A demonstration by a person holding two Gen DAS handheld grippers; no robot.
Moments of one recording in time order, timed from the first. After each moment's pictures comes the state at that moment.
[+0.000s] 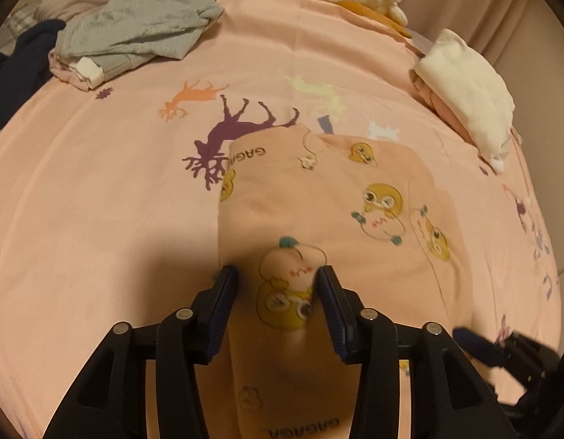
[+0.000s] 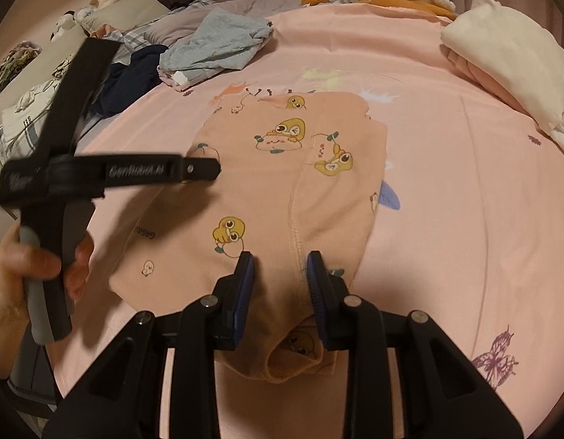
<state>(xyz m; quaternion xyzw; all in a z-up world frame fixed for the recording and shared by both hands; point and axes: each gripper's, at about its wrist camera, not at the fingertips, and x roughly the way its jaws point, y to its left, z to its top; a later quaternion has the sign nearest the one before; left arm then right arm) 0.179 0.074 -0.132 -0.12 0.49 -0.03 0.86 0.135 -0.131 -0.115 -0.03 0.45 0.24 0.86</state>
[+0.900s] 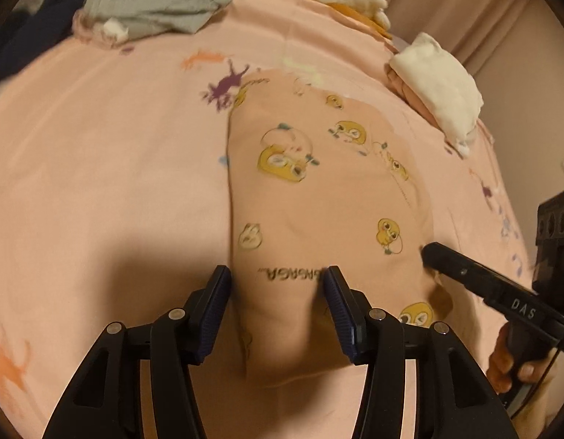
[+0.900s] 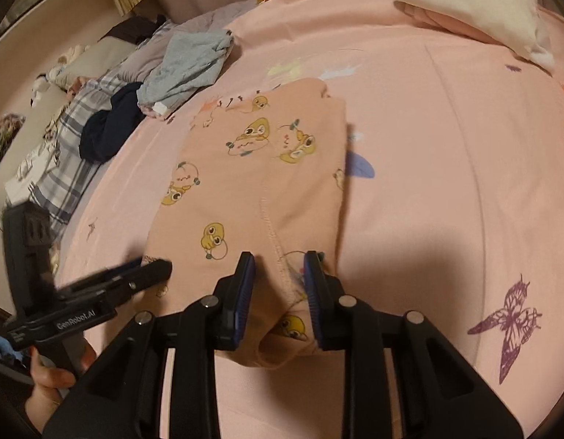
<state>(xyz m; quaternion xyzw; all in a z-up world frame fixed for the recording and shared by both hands) 0.100 0.078 -0.139 -0.18 0.48 -0.07 0.85 0.140 -0.158 -0.120 0.10 0.48 0.21 0.84</state>
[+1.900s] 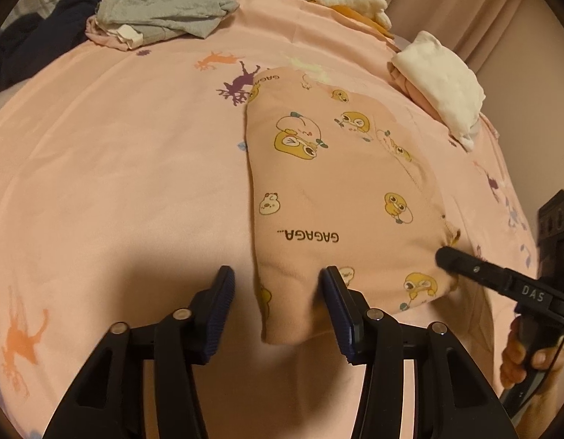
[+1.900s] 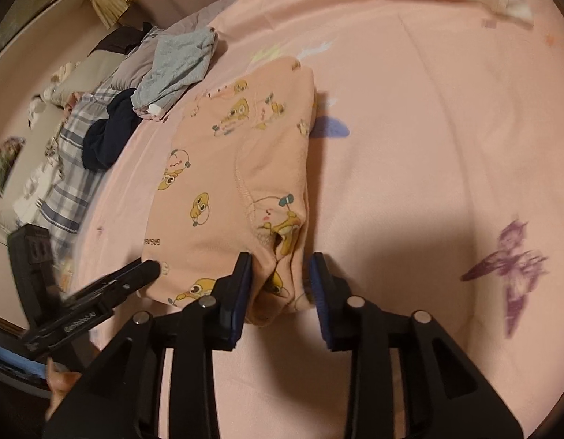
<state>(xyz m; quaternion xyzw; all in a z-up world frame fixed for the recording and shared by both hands) 0.070 0.074 -0.133 -0.15 0.48 -0.04 0.87 0.114 -0.177 -0.126 0.13 0.50 0.20 0.83</state>
